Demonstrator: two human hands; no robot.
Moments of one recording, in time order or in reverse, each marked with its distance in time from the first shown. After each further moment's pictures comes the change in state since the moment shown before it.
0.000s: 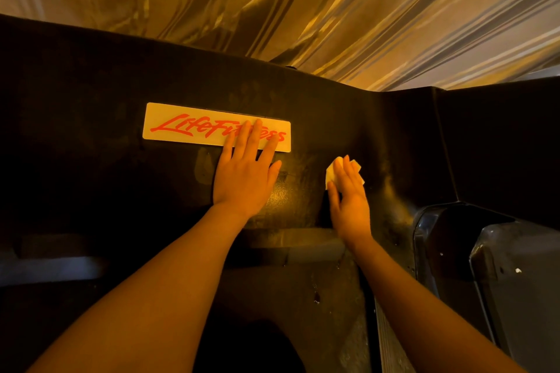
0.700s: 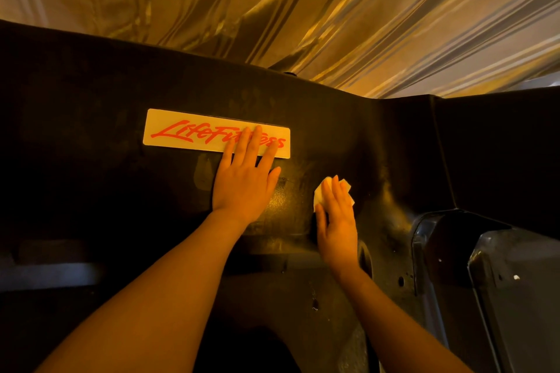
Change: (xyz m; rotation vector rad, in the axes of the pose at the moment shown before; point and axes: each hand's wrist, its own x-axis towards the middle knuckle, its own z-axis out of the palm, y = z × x) left_hand 0.001 0.000 0.001 0.001 0.001 -0.004; right_hand -0.035 -0.013 0.016 0.018 0.023 -0.022
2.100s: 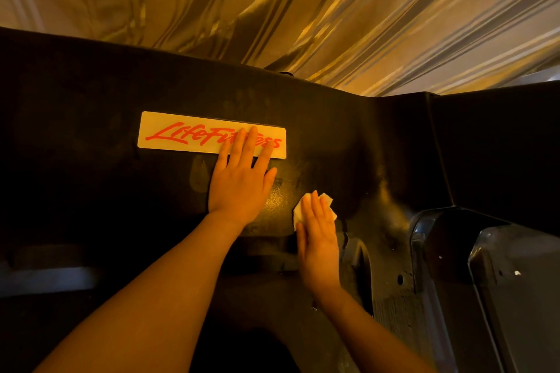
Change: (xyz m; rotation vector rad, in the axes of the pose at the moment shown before) left_hand -0.001 0.001 0.000 0.014 0.014 0.005; right_hand -0.034 -0.020 0.018 0.020 -0.029 -0.032
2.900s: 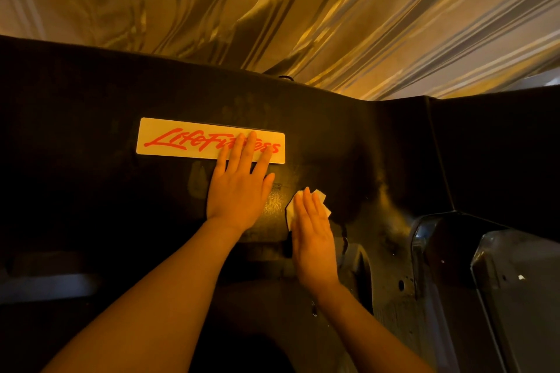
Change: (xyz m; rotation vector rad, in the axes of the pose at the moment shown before) left_hand 0.001 0.000 0.002 0.018 -0.011 -0.014; right_hand 0.014 -0.006 -0.003 -0.100 -0.080 -0.077
